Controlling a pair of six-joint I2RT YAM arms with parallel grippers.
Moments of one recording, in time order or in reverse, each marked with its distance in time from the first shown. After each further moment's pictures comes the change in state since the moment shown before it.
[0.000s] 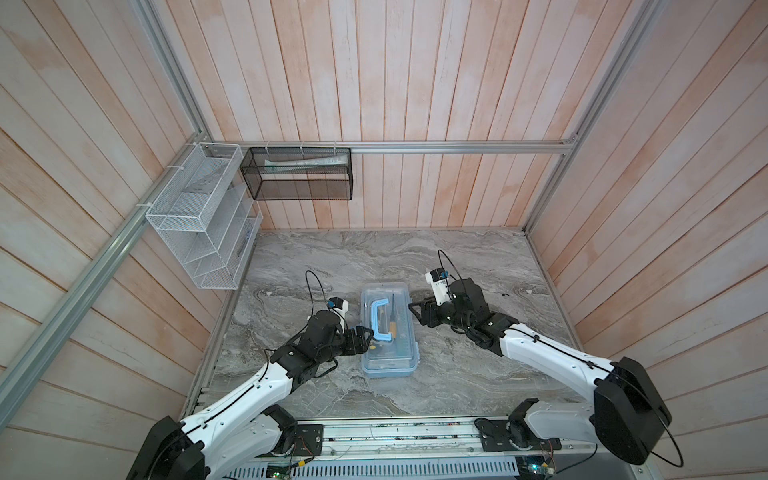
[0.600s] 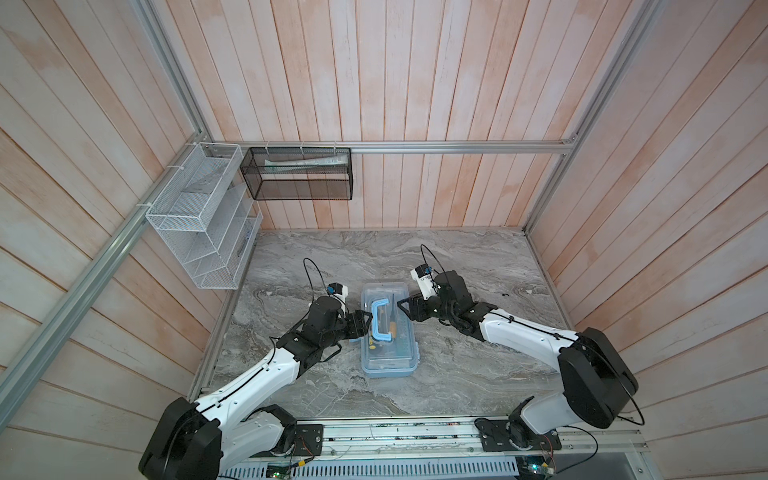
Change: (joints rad) left arm 0.060 0.145 0.085 0.091 0.028 0.018; right arm 0.000 0.202 0.120 0.047 -0.071 -0.034
